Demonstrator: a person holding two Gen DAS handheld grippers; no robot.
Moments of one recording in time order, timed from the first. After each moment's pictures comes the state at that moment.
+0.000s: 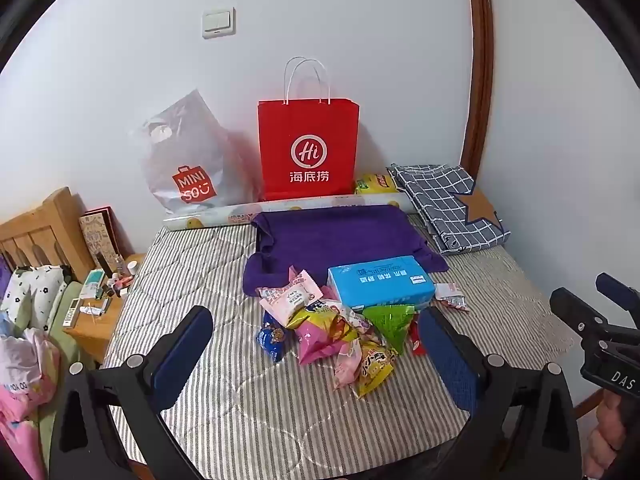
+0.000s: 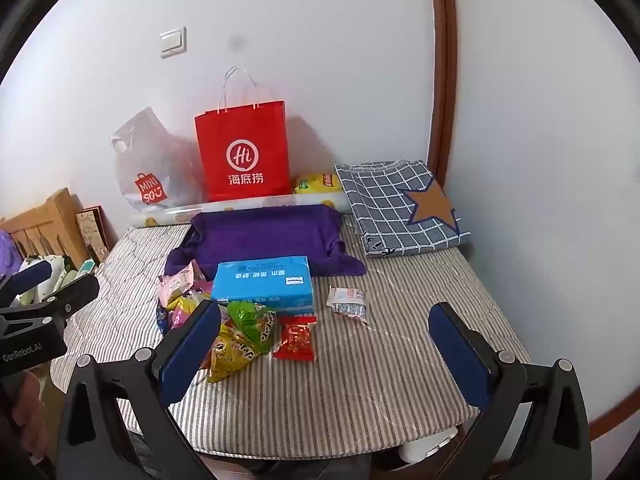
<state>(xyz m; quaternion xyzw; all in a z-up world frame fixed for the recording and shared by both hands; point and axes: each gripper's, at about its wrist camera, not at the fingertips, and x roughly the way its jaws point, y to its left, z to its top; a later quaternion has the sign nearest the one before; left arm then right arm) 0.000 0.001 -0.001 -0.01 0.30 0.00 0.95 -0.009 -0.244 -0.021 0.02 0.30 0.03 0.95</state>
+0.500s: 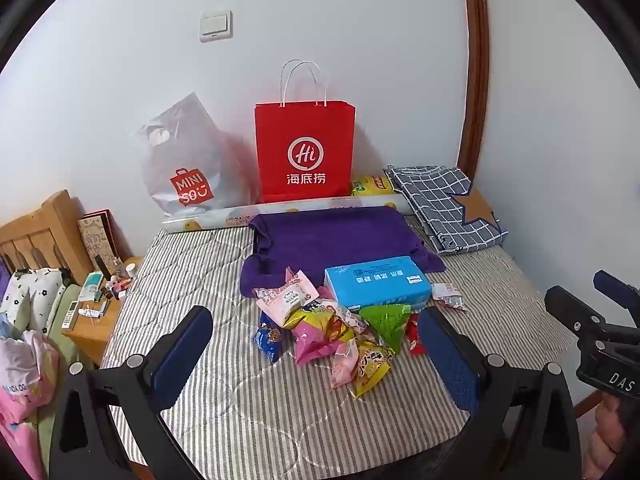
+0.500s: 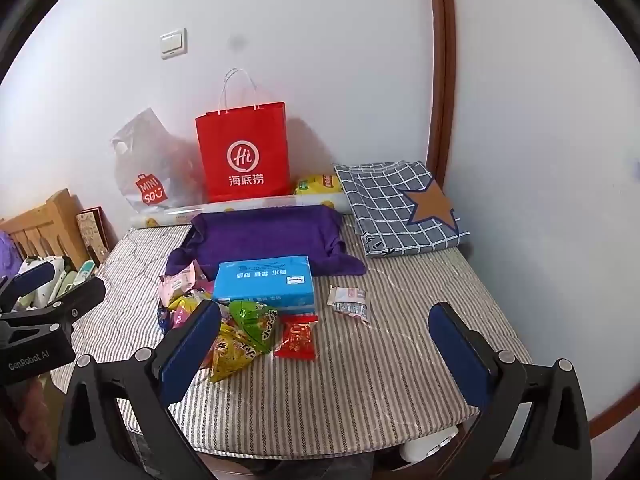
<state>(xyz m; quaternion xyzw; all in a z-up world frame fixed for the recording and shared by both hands) 0.001 -0.006 0.001 0.00 0.30 0.00 0.95 -0.013 -0.245 -0.020 0.02 0.29 0.03 0.96</state>
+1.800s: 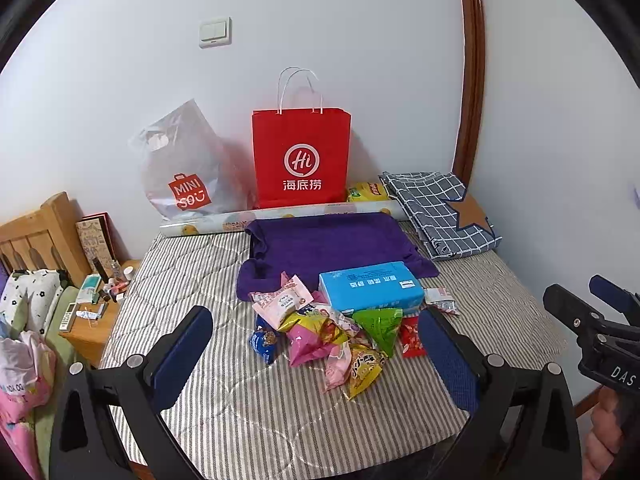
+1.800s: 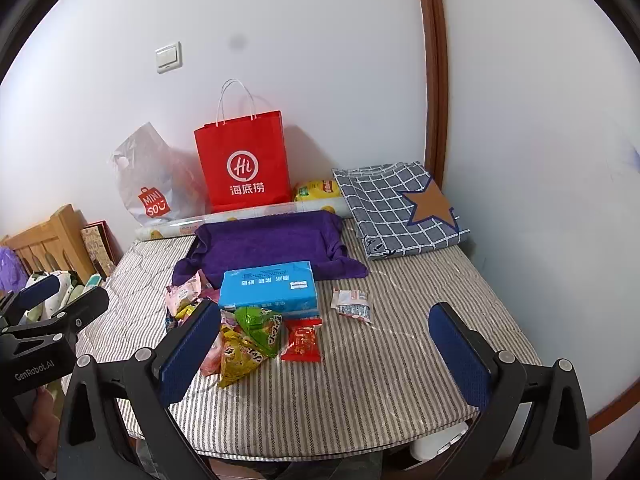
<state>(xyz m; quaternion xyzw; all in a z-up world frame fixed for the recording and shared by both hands) -0.008 -0.009 0.006 0.00 0.29 0.00 0.96 -0.019 -0.251 -0.015 0.04 0.29 0.03 0.96</state>
